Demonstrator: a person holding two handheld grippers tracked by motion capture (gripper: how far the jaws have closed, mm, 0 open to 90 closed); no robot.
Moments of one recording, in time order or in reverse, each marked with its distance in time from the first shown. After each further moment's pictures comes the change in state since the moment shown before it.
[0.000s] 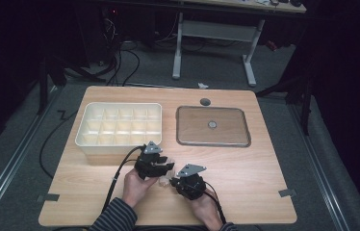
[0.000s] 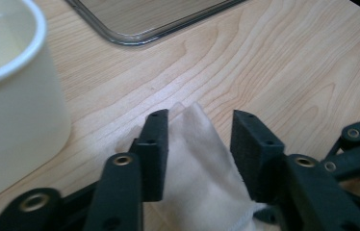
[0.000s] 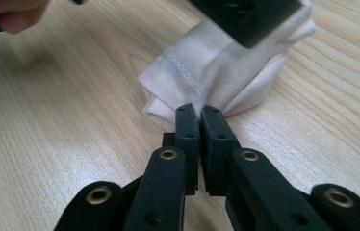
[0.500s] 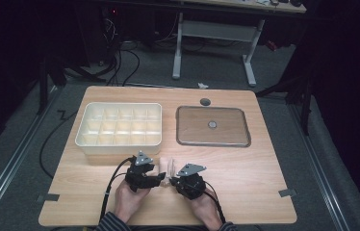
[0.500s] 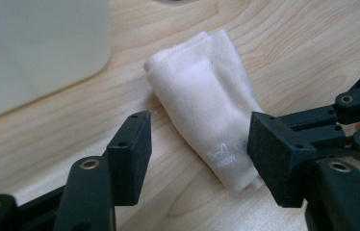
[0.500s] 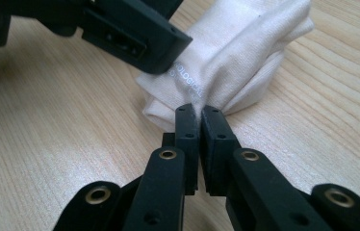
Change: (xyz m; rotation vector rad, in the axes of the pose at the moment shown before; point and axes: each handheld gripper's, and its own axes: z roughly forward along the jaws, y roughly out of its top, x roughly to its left) left arm -0.006 -0.033 -0.016 0.021 0.100 -0.089; right arm -0.001 0.000 0.002 -0.008 -0.005 0.002
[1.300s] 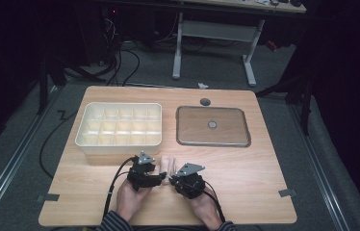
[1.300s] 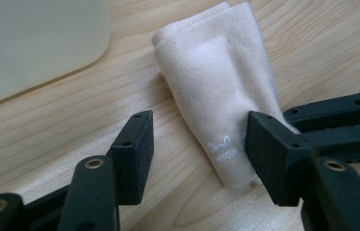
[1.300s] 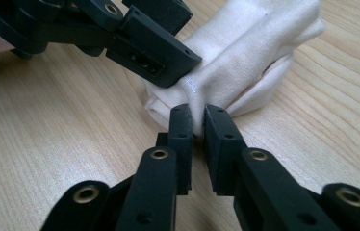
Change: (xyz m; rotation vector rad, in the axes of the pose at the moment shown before) left arm 0.005 0.000 0.011 0.033 0.007 -0.008; right arm 0.000 0.002 0.001 0.005 -0.022 -0.021
